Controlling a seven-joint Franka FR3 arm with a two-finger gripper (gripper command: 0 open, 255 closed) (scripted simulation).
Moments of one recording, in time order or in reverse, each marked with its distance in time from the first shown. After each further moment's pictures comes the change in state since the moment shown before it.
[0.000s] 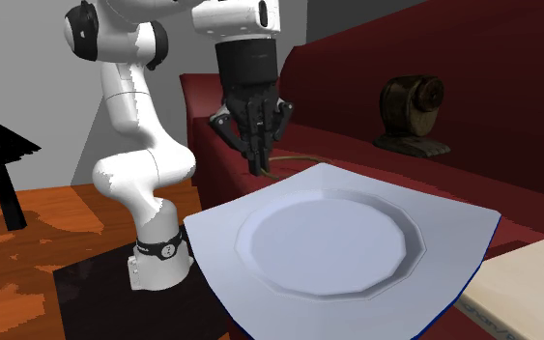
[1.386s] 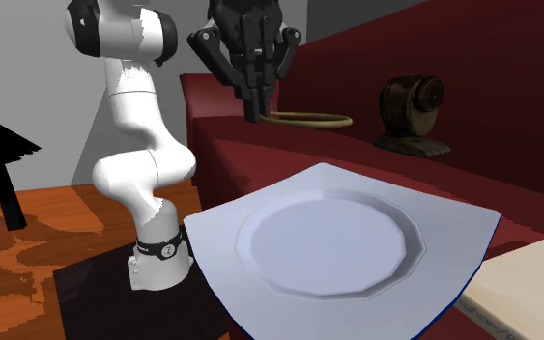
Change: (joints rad) arm -0.019 0.187 -0.056 0.398 -0.004 -0.218 -0.053
